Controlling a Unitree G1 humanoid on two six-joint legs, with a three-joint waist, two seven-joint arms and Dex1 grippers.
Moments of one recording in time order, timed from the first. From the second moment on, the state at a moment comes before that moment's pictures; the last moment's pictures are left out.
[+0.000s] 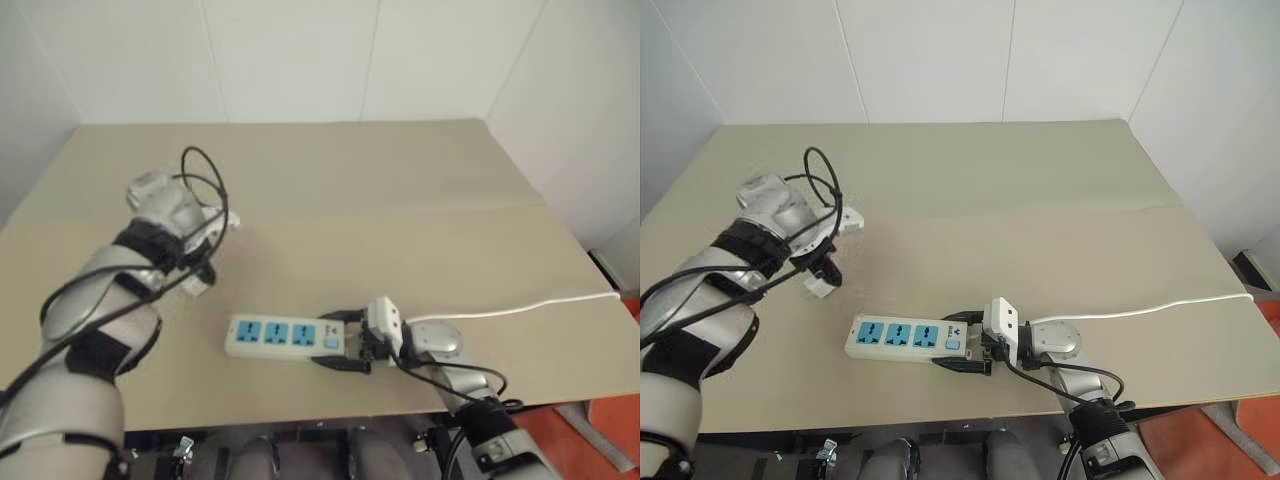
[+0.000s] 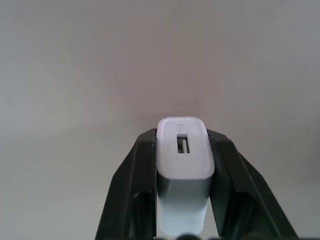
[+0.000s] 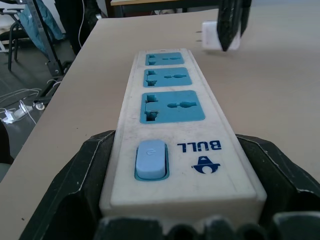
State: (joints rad) left arm -1.29 0.65 -0.67 0.80 0.31 1.03 -1.43; right arm -0.33 -0.30 0.25 0.26 0.26 -0.17 1.22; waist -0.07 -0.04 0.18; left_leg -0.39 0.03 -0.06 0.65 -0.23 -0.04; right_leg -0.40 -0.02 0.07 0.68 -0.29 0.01
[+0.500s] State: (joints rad) left arm -0.90 0.41 0.22 0.06 -0.36 0.59 -1.01; right arm -0.37 -0.29 0.25 0.32 0.25 -0.19 1.24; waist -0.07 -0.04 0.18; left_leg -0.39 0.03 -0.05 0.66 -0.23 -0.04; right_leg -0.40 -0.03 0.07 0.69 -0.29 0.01
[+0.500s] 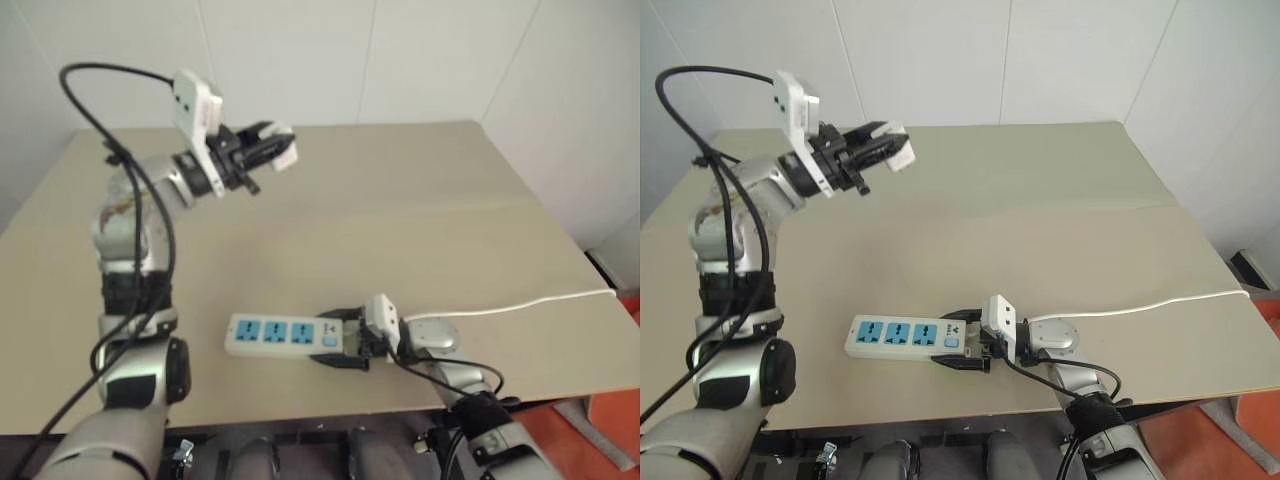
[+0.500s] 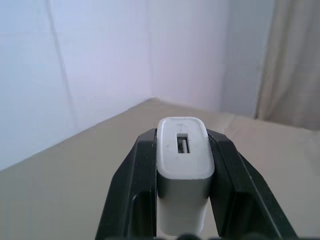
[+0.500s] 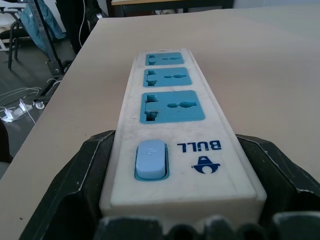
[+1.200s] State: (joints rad) left arm -0.41 0.53 0.00 -0.15 -0.53 0.30 -1.39; right arm -0.40 -0.29 0.26 0.37 0.25 -0.20 1.27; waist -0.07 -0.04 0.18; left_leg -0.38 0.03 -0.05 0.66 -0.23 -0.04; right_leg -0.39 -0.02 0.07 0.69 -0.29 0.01
